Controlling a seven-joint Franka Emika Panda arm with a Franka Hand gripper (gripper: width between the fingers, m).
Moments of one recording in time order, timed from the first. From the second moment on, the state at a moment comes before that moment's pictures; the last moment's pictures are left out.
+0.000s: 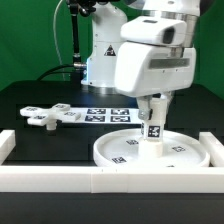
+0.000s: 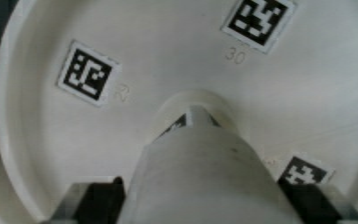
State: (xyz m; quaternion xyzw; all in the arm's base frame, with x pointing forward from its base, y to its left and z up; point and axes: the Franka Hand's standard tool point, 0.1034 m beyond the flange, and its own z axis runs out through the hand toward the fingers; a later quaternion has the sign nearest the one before) arm 0.558 0.042 0.071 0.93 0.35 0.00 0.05
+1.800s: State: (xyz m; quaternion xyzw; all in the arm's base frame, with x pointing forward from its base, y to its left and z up) arm 0.553 0.042 0.067 0.85 -0.52 -0.03 -0.06
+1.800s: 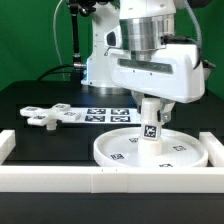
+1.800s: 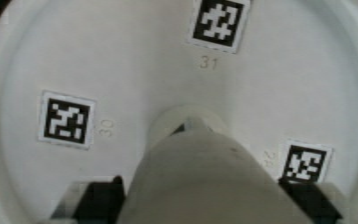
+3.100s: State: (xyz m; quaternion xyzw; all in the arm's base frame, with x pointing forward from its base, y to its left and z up) arm 0.558 0.048 0.069 0.99 -0.13 0.00 -0.04
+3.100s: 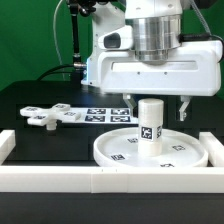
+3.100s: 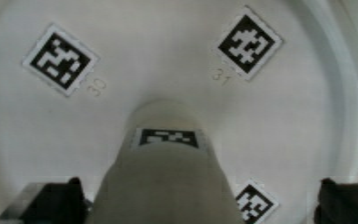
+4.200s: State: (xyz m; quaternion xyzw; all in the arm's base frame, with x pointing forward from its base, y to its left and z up) arm 0.562 0.047 0.072 0.94 0.34 0.01 -0.02
